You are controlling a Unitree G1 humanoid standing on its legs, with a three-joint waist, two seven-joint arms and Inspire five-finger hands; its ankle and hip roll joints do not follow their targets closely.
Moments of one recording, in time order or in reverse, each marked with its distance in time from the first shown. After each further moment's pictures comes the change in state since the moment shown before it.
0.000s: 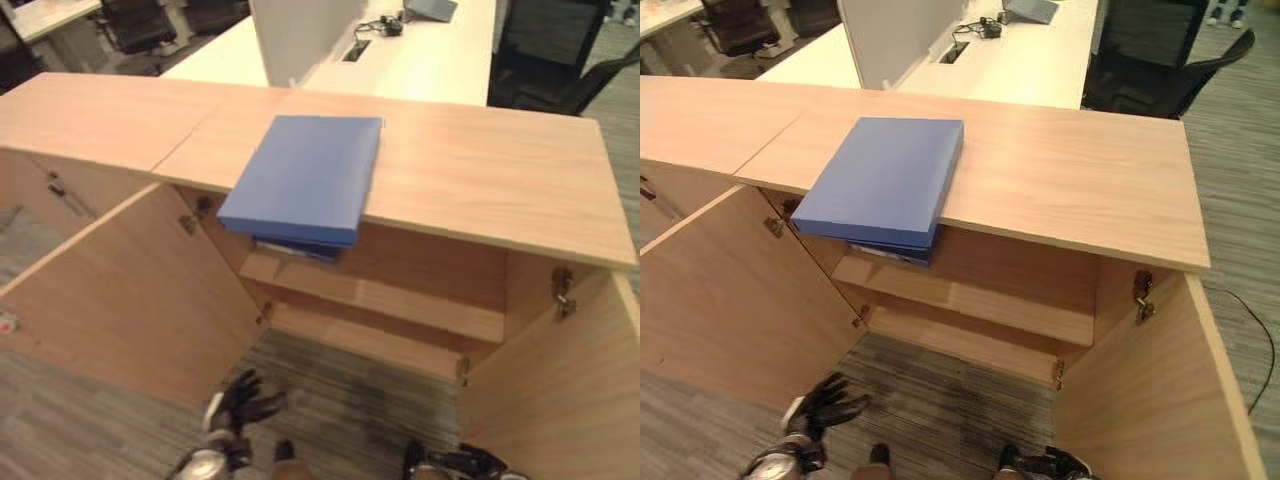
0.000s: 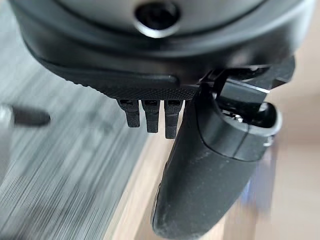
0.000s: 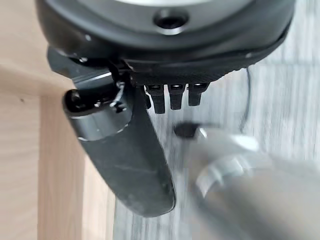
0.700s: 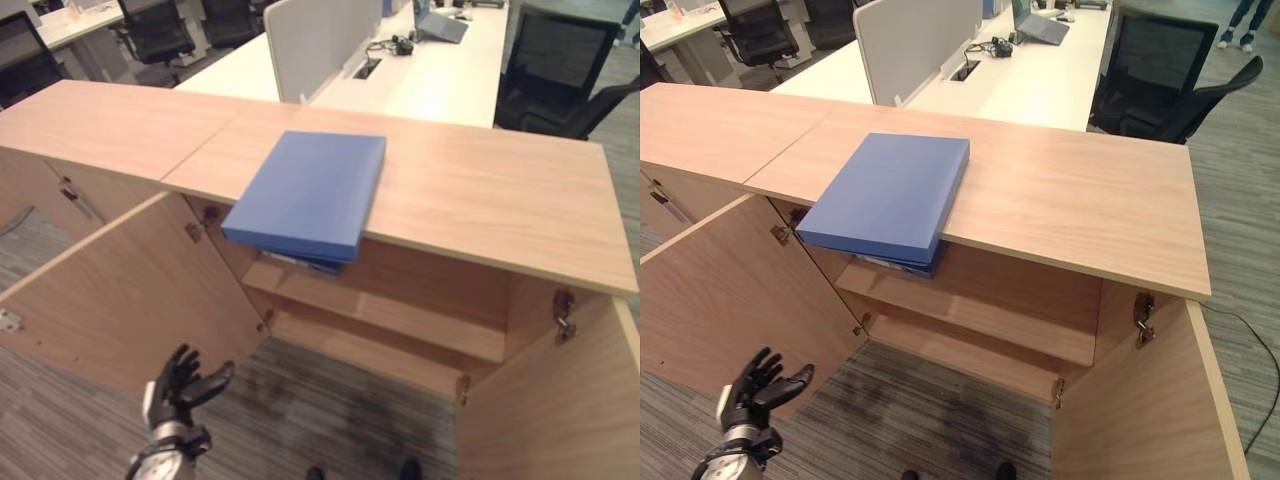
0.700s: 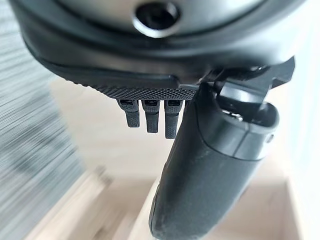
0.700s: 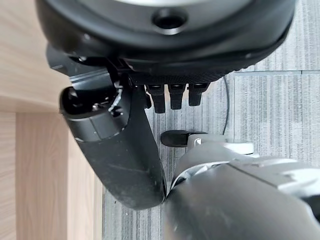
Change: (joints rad) left arm 0.124 -0.038 0.467 -0.333 0.071 -0.024 0.206; right arm 0.094 0.039 -0.056 0.032 0.010 0.020 -0.001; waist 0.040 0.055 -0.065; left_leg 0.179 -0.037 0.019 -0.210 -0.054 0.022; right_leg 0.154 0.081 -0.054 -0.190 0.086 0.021
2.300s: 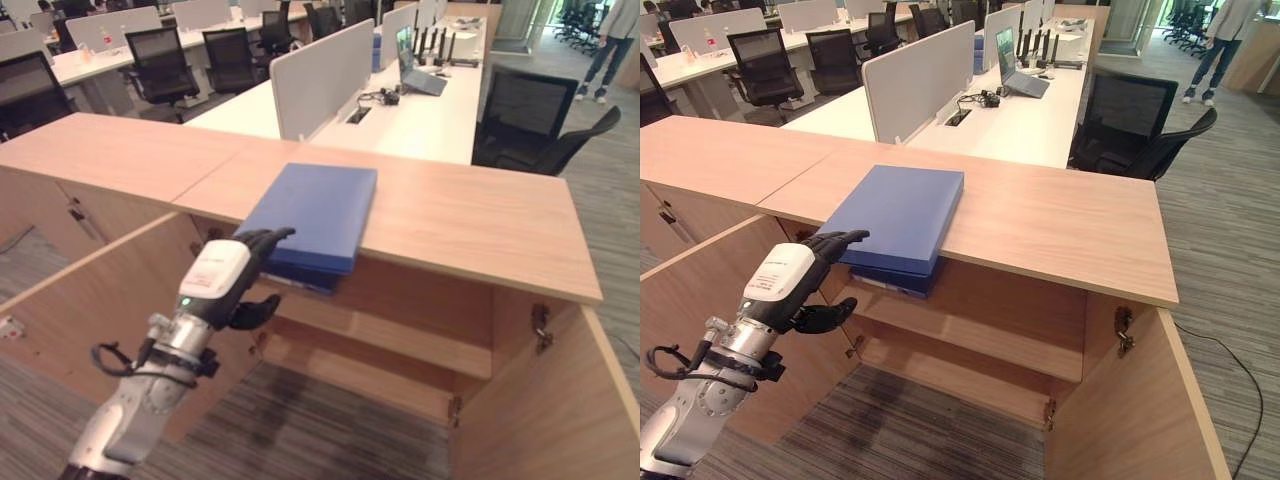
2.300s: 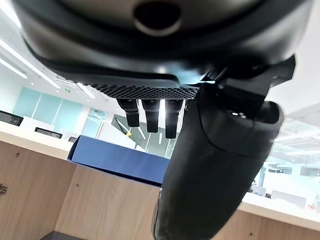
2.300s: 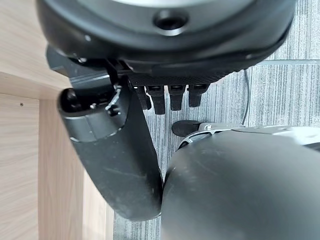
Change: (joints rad) left arm -0.267 0.520 -0.411 -0.327 0.941 -0.195 -0.105; right arm -0.014 0.048 0.080 0.050 0.001 -0.053 -0.008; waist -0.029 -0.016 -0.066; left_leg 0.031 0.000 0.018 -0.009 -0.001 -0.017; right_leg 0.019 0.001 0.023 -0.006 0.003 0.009
